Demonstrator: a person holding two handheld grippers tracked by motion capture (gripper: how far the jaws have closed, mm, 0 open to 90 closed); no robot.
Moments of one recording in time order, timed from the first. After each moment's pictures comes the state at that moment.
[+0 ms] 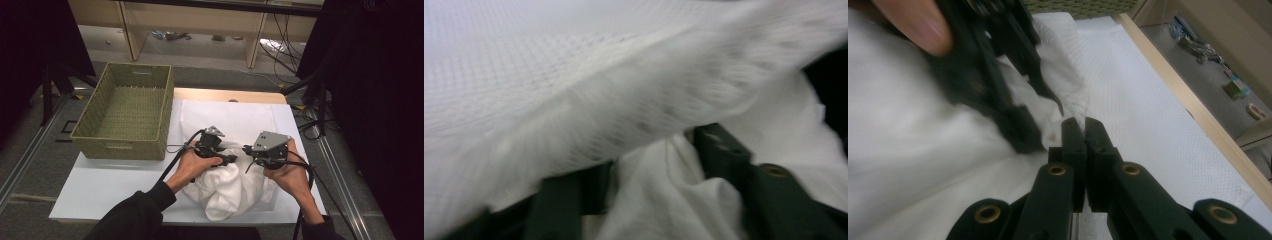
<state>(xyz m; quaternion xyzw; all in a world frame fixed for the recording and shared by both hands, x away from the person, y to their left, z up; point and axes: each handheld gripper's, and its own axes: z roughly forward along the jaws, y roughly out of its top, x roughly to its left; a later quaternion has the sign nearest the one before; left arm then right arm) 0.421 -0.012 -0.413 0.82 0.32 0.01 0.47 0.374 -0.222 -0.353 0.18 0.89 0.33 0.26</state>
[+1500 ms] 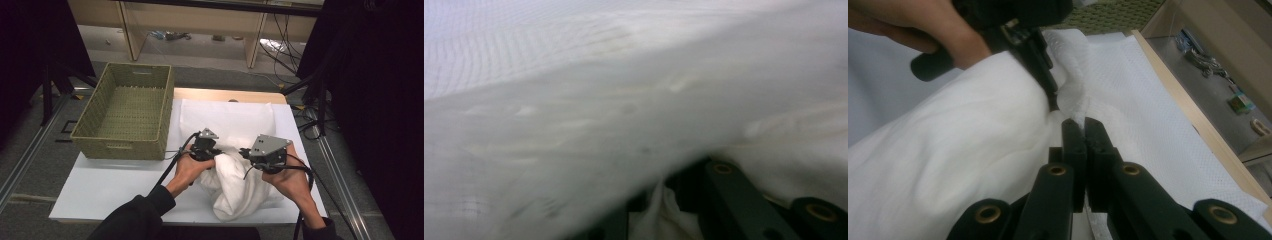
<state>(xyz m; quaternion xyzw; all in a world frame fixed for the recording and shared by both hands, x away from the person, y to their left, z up) 0.434 -0.009 -0.440 0.79 0.36 0.01 0.49 0.356 -0.212 -0.340 0.16 0.89 0.34 0.26</state>
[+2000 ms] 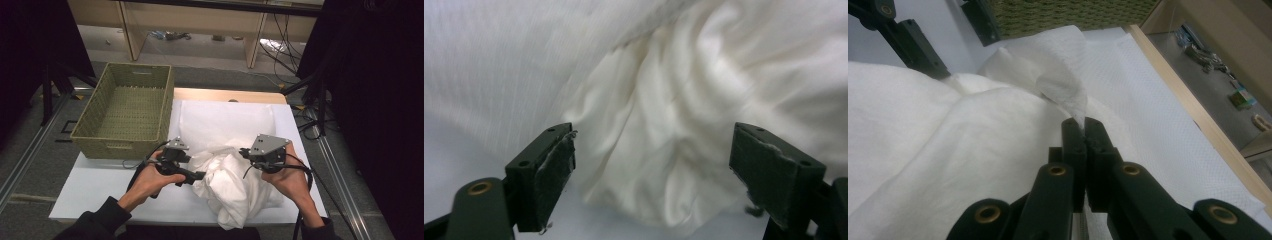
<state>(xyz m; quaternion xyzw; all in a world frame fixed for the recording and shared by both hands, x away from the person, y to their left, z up) 0.382 0.074 -0.425 0.83 0.35 0.02 0.43 0.360 -0.212 -0.345 0.17 0.89 0.34 0.25</state>
